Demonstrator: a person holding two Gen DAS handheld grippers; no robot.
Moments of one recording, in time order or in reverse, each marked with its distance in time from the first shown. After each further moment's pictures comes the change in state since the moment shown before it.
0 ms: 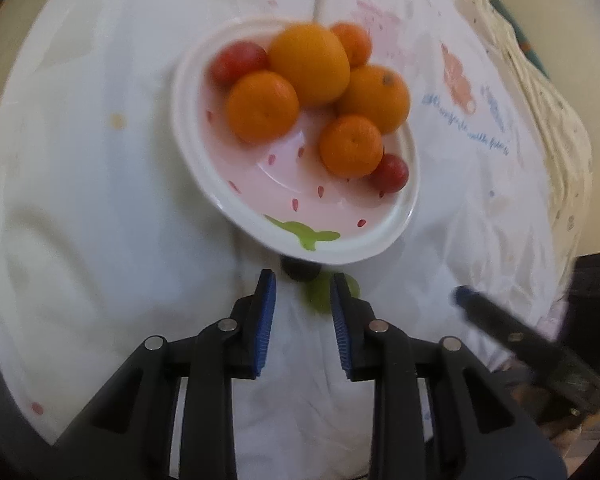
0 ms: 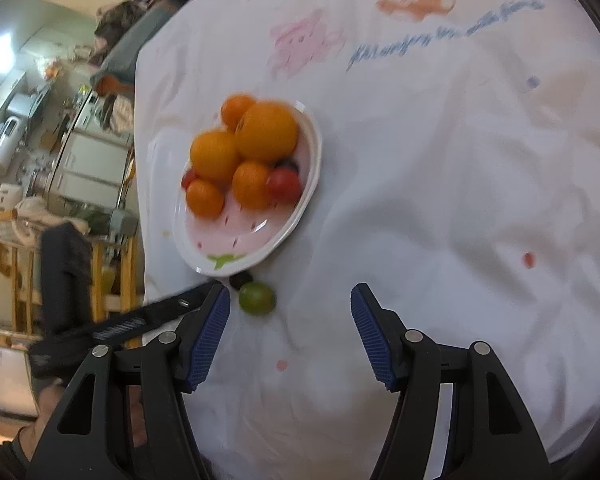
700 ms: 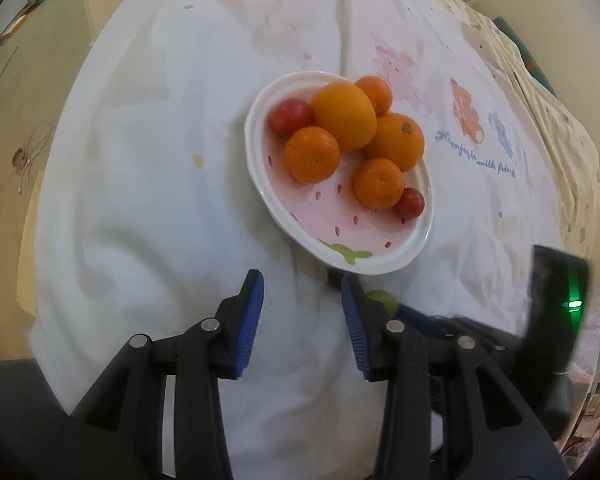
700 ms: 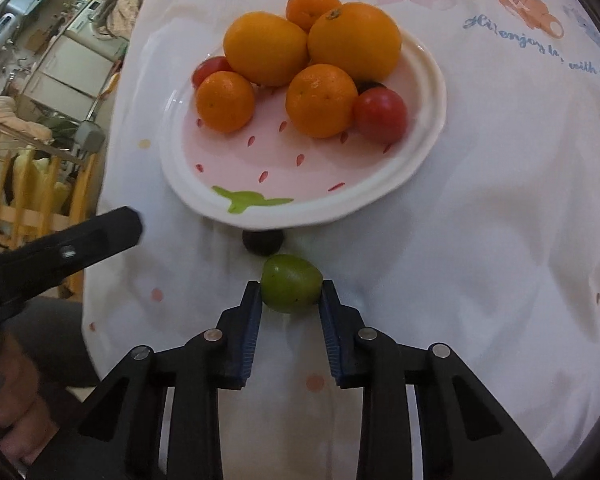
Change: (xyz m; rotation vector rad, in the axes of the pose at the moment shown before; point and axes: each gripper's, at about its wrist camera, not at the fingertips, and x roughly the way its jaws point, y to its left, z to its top) left arm -0.032 0.012 -0.001 0.017 -0.109 0.081; right arm 0.075 0.064 -0.010 -0.246 0.157 -0.187
